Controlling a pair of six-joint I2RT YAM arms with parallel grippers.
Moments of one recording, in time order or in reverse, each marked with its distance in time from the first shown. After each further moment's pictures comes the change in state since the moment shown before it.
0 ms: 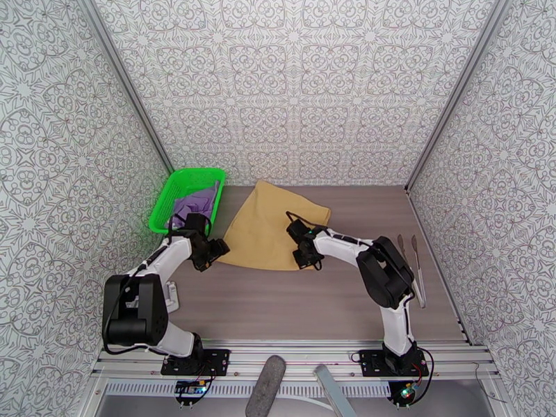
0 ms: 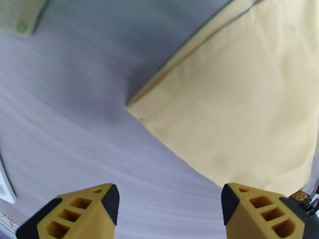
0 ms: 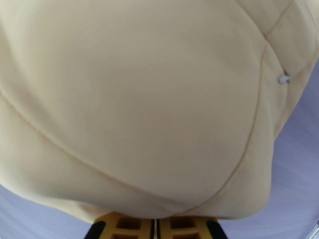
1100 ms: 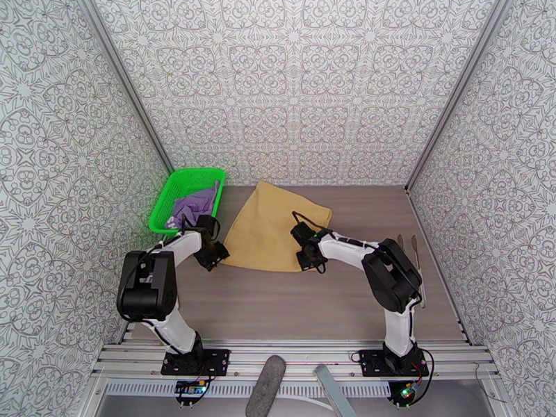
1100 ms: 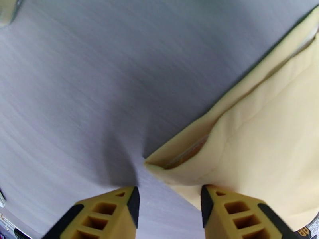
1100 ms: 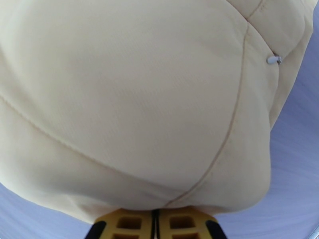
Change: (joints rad) left arm -0.015 0.174 0.046 0.039 -0.107 -0.105; right arm -0.007 -0.062 -0.100 0.065 -0.015 0.044
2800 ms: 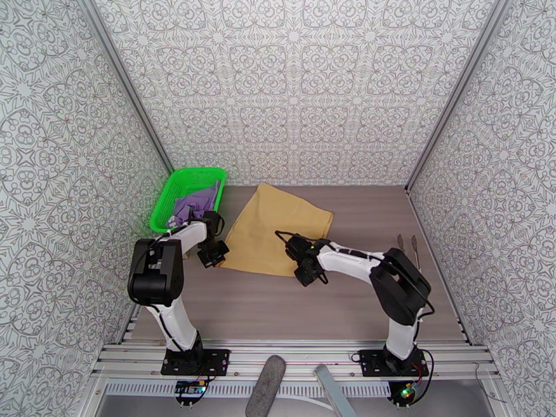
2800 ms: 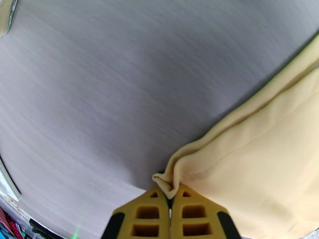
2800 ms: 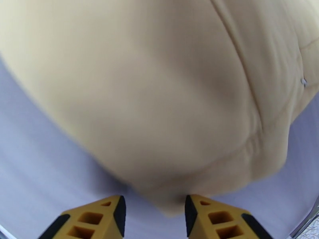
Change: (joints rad) left arm -0.020 0.137 0.158 -0.181 -0.046 0.056; right arm 0.111 -0.070 -0.075 -0.067 0.051 -0.302
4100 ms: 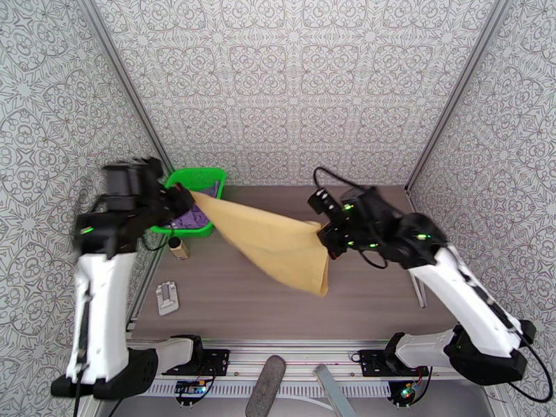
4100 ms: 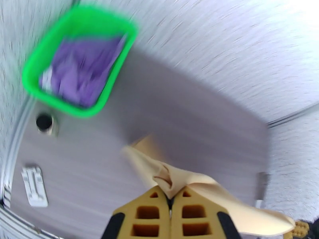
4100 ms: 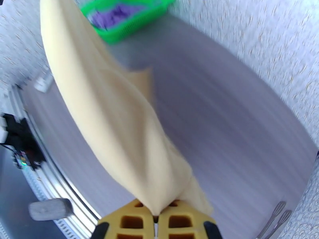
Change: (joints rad) left arm 0.006 -0.597 0.901 -0.444 0.163 0.149; right arm 0.003 -0.569 0.655 -0.509 -0.157 -0.034
